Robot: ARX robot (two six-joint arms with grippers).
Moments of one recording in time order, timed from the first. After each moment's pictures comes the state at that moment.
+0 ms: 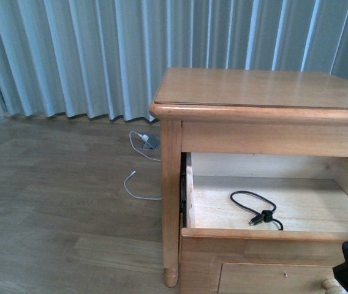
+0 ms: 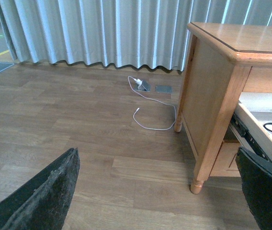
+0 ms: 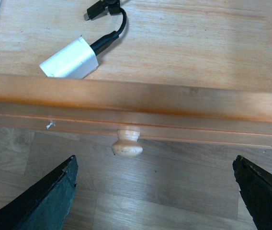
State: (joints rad) left arm 0.00 0.00 0.01 -0.01 0.00 0.00; right arm 0.14 1.43 0.53 0.09 0.03 0.08
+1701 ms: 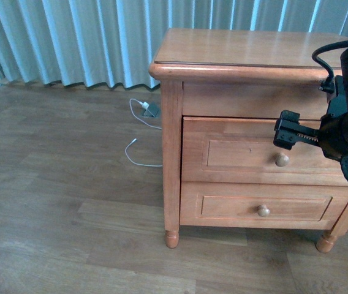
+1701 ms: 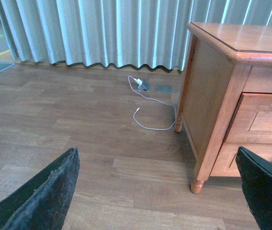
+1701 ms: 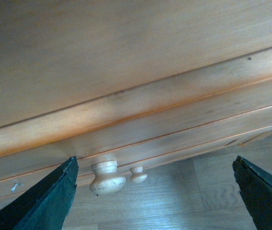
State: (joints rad) left arm 0.00 0.00 0.01 -0.01 0.00 0.00; right arm 0.09 2.10 1.21 0.23 0.16 0.36
